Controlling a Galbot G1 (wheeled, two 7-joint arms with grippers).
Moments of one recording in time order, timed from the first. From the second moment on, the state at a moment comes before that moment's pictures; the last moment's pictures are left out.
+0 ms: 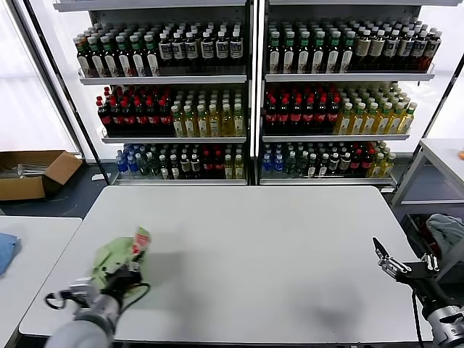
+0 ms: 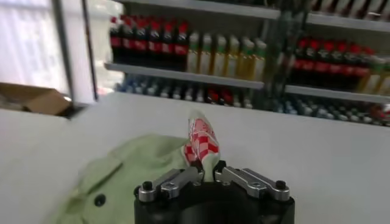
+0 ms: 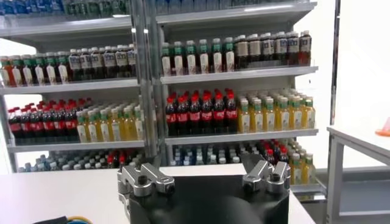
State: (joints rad) left arm 1.45 -1.12 -0.48 -2.17 -0.71 0.55 -0.35; right arm -1.70 1.10 1.01 2.15 0.67 -0.20 -0.15
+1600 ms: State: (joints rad) left arm 1.41 -1.23 -0.51 -2.30 -0.89 0.44 -0.30; right arm -1.24 1.16 0.08 2.00 0.64 -0.54 0.08
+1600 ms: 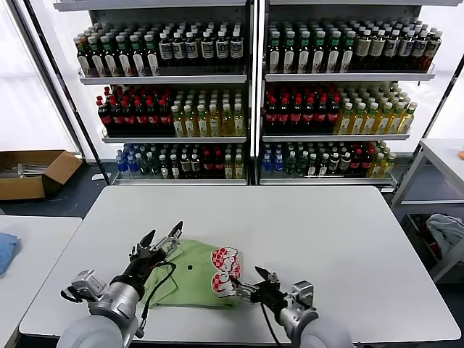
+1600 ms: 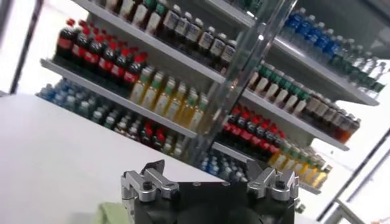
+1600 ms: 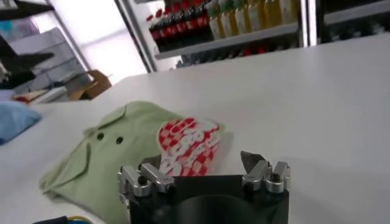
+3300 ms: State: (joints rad) left arm 1.45 -1.25 -0.60 -2.28 -0.94 0.53 -0.33; right arm -1.46 0.90 0.47 2.15 0.40 -0.57 -0.07
